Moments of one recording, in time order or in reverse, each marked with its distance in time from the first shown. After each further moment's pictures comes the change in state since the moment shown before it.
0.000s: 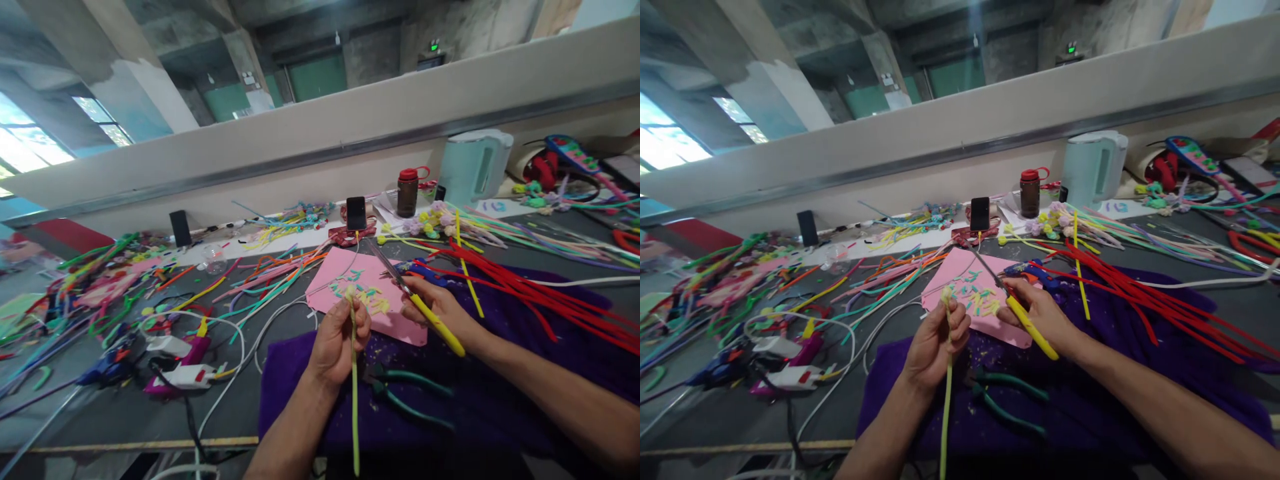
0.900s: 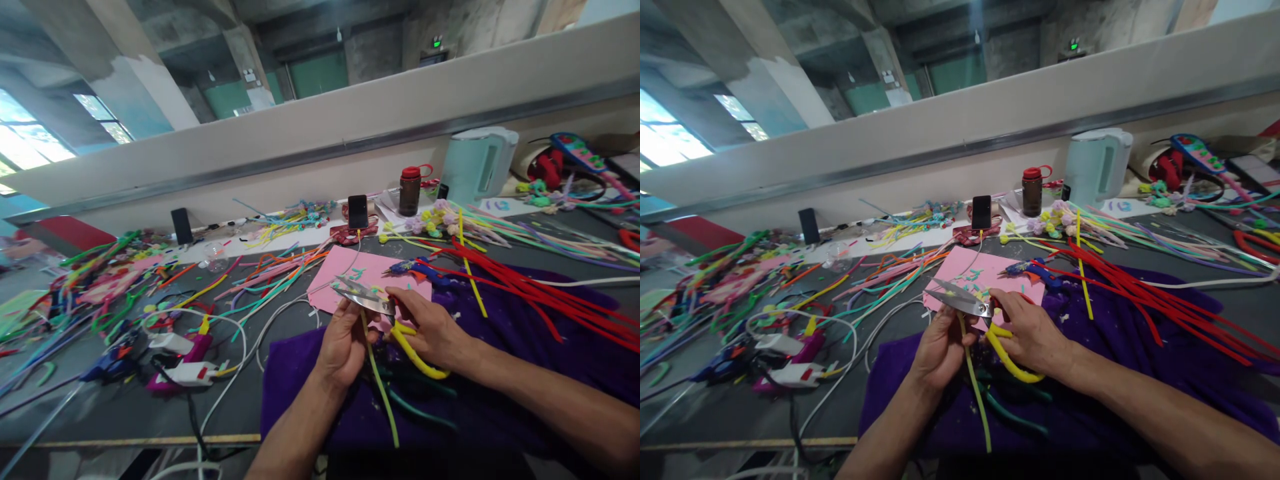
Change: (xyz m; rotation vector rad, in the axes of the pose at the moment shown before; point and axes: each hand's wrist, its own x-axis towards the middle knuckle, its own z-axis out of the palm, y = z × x) left_hand 0.005 -0.012 0.002 0.084 0.180 0.109; right_hand -0.013 0.003 0.017 -0.678 -0.034 -0.393
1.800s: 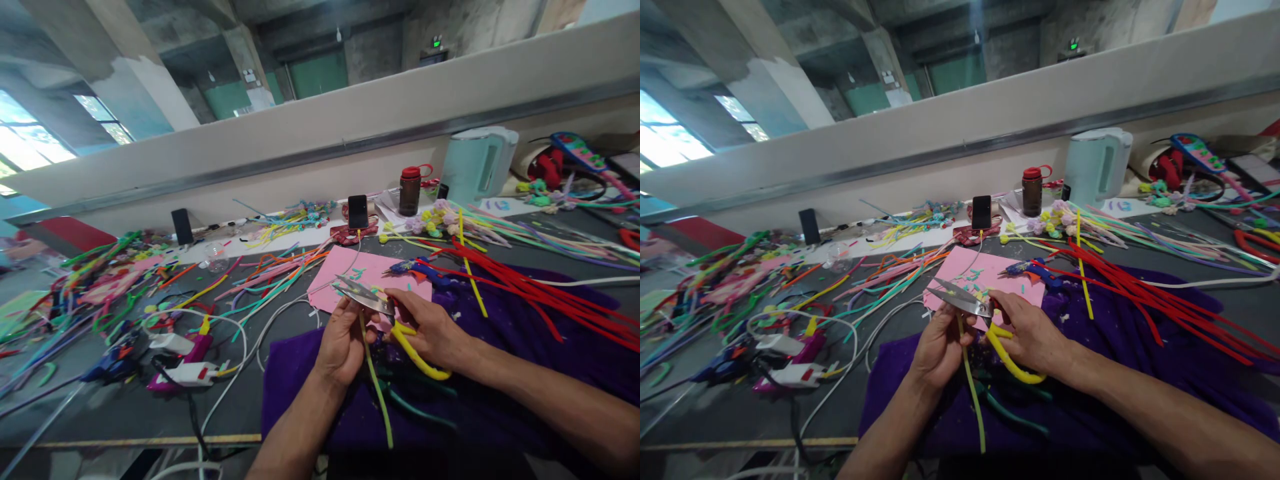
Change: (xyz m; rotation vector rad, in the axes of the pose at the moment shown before) left_hand 0.000 0.003 0.001 0.012 -0.017 0.004; right_hand 0.000 0.000 0.002 0.061 0.004 0.027
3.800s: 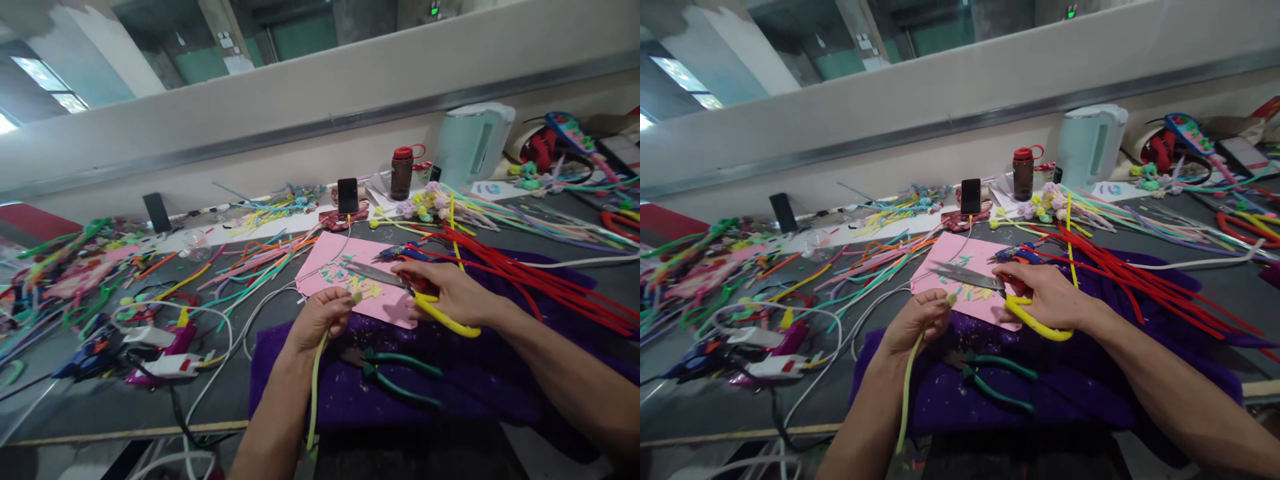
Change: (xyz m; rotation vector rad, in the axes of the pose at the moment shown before) left_hand 0.009 0.022 -0.020 0.422 -0.044 -0.234; right_hand 0.013 0.006 -0.067 -0.110 -0.242 0.096
